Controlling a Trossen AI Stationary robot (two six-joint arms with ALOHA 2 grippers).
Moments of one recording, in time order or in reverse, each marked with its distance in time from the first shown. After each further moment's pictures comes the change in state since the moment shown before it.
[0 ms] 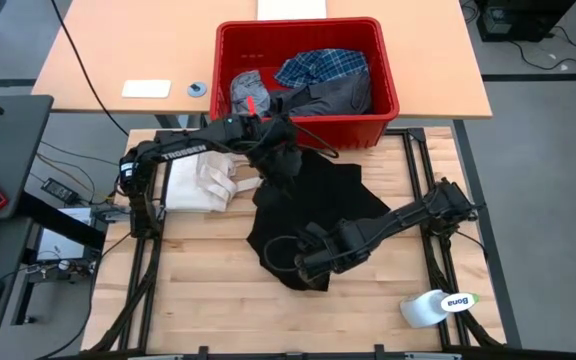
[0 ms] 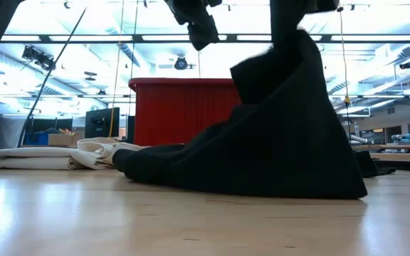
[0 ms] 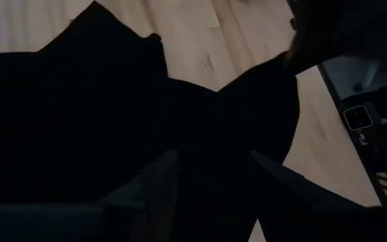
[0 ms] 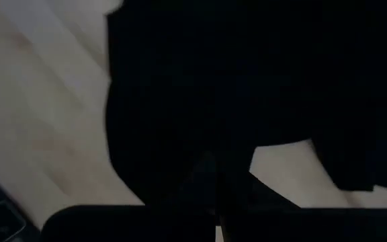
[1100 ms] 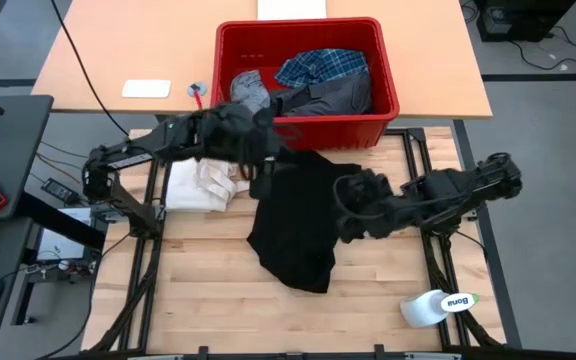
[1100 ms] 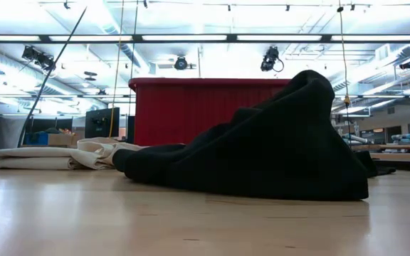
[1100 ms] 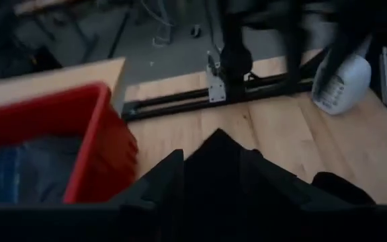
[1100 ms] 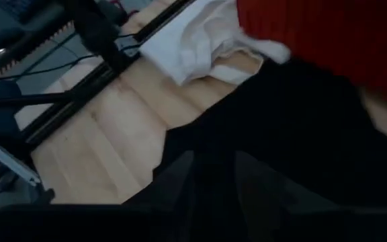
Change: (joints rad) left arm -0.173 -0.261 0.001 0.312 -0.521 -0.095; right arm -0.009 -0.456 -0.072 0.104 0.389 -0.047
